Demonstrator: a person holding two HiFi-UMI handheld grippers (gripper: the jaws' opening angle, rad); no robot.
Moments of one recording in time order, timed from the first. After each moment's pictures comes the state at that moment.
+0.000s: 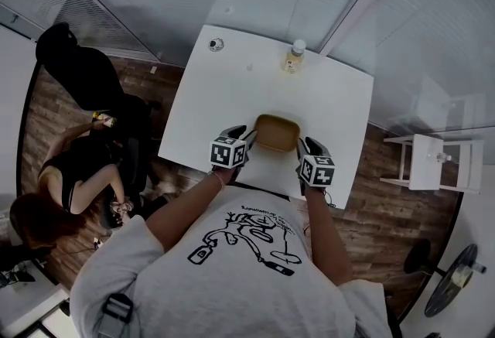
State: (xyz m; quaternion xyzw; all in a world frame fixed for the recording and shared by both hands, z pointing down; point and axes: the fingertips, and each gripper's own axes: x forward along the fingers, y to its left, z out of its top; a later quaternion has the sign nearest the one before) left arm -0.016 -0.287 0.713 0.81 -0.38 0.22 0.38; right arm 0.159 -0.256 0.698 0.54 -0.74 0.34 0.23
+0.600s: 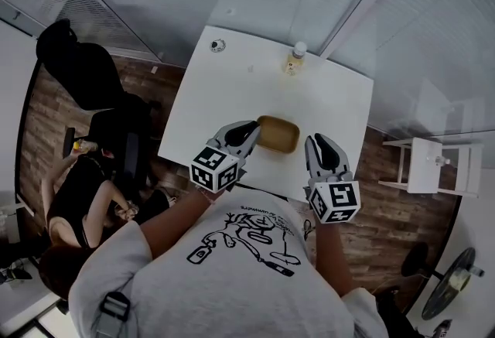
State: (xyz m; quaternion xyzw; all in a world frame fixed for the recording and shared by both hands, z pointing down) left arm 0.001 -0.285 0.521 0.90 -0.35 0.08 0.25; right arm 0.130 -0.257 0.477 0.54 -0.82 0.15 0.13
